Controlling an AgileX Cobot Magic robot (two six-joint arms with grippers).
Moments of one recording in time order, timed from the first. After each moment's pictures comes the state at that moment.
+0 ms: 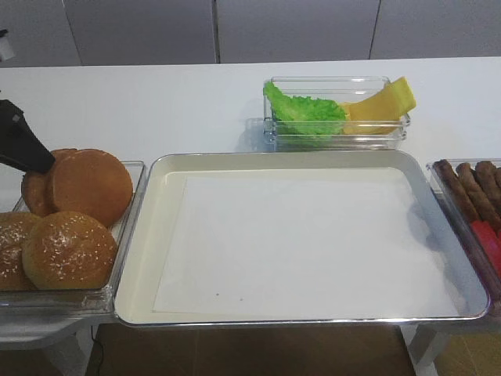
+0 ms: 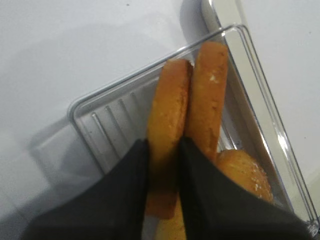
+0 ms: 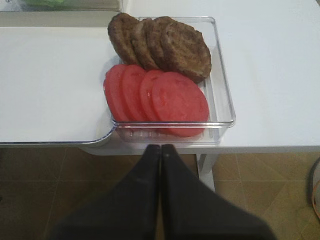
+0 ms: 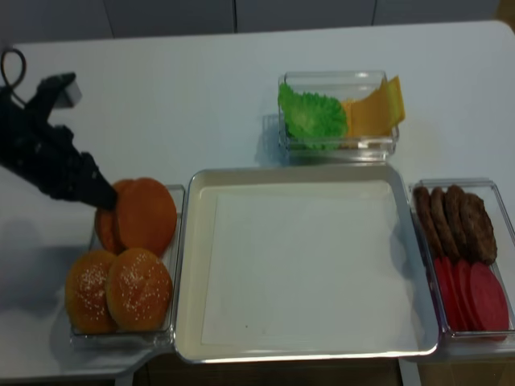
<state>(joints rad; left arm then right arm) 0.19 1.68 -1.25 -0.55 1.20 0.74 0.01 -0.02 -0.48 0.10 1.16 -0.03</state>
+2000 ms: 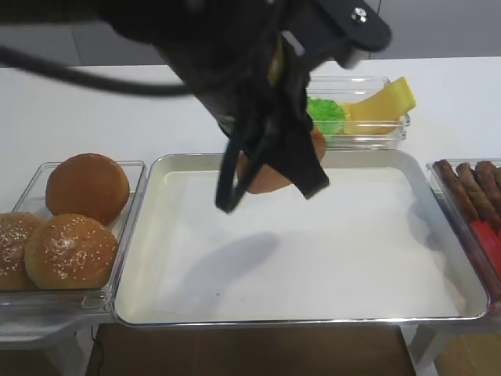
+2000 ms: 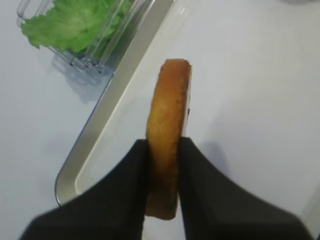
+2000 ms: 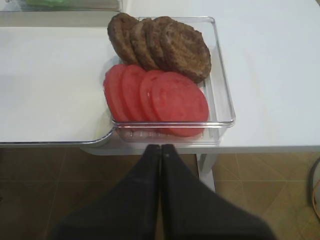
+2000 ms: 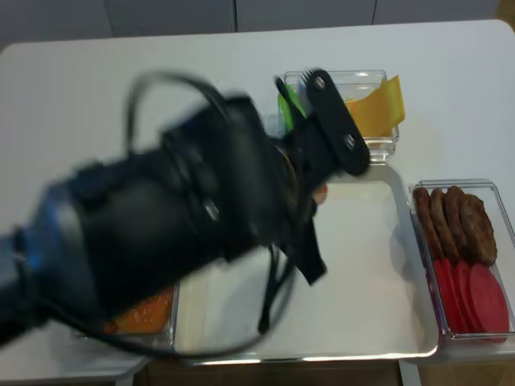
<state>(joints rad) -1.05 1.62 -1.42 0.58 0.93 -0.26 0.01 -0.02 -0.48 0.10 1.16 -0.02</state>
